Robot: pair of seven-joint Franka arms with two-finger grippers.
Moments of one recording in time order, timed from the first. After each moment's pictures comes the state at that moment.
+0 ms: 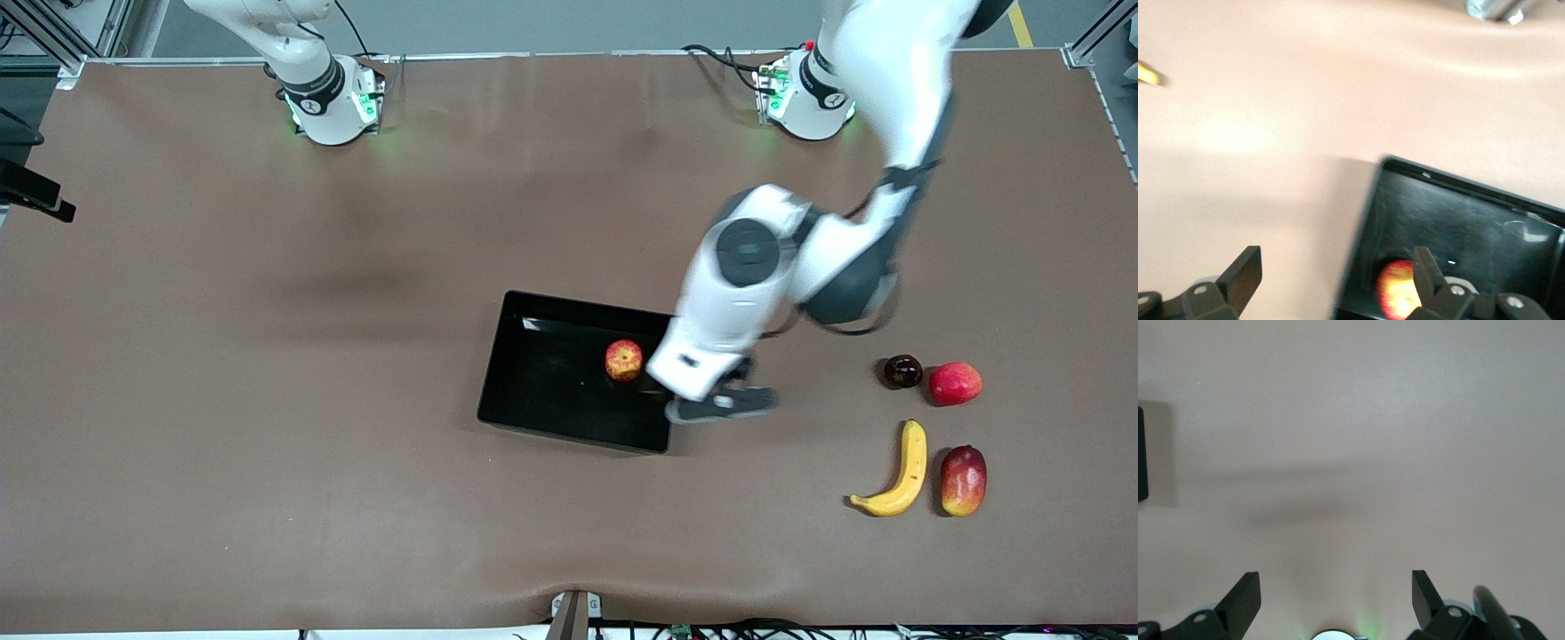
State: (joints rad) left arm -0.25 0.58 -0.28 -1.34 0.25 2.04 -0.69; right arm -0.08 0.00 -0.10 -1.52 0.01 1.44 -0.11
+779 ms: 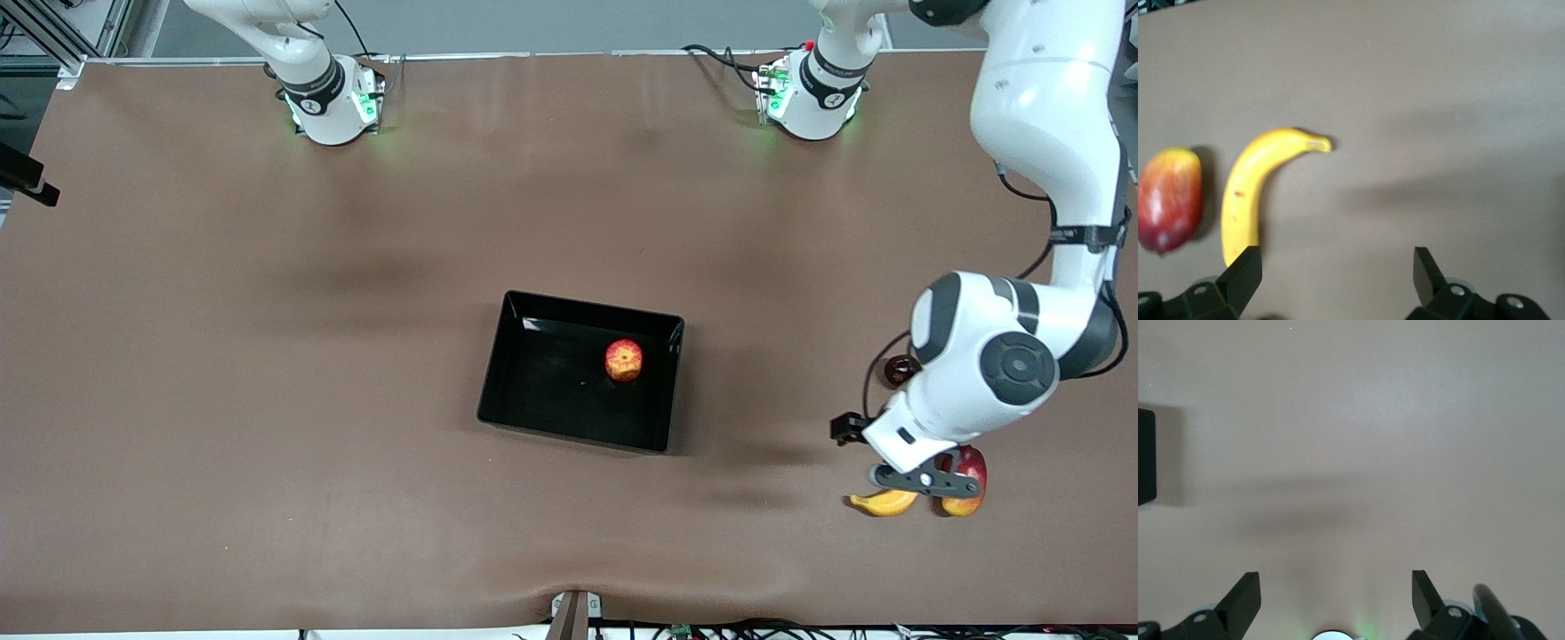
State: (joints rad) left arm 0.12 0.71 -0.27 -1.38 0.27 2.17 0.02; right arm -0.08 -0.03 -0.09 -1.49 0.00 1.41 -0.11
